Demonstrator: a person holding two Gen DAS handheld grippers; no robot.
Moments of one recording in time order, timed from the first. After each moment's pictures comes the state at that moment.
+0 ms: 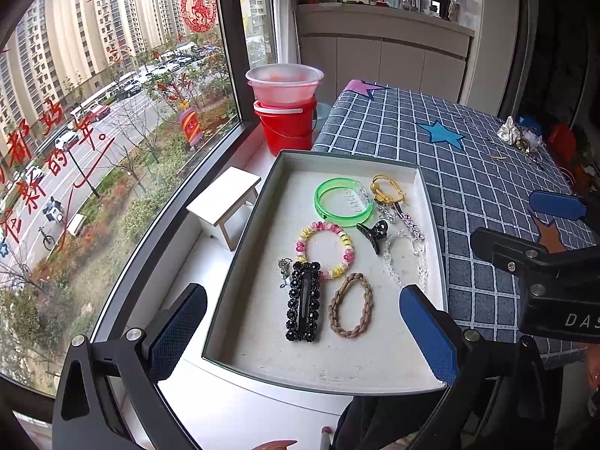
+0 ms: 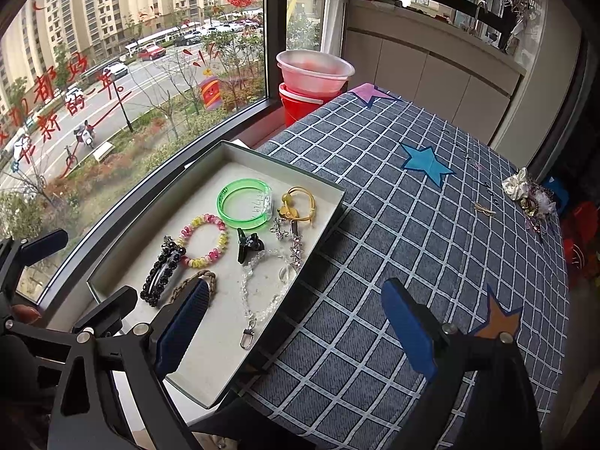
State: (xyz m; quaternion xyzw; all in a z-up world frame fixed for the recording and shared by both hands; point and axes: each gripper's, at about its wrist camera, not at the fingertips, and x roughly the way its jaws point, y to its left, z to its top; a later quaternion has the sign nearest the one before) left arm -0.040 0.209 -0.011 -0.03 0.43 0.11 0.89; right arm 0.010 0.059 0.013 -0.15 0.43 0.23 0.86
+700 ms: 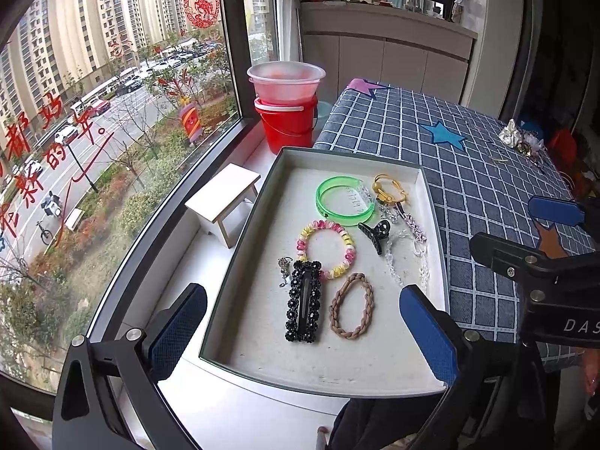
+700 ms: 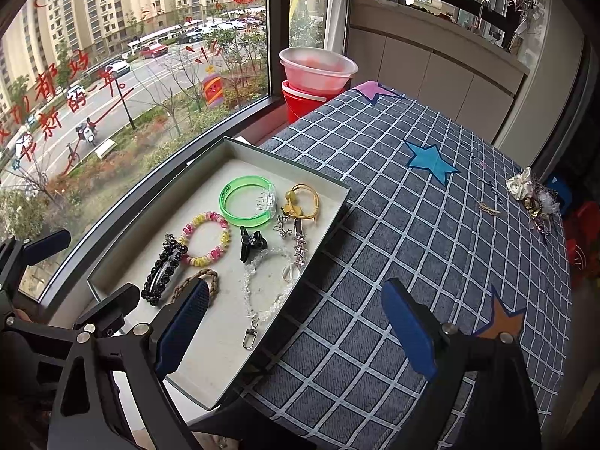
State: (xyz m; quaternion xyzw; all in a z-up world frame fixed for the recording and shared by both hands) left arm -0.037 0.212 -0.013 -0.03 0.43 0.11 0.89; right arm 0.011 0.059 0.010 -0.15 0.44 0.23 0.86
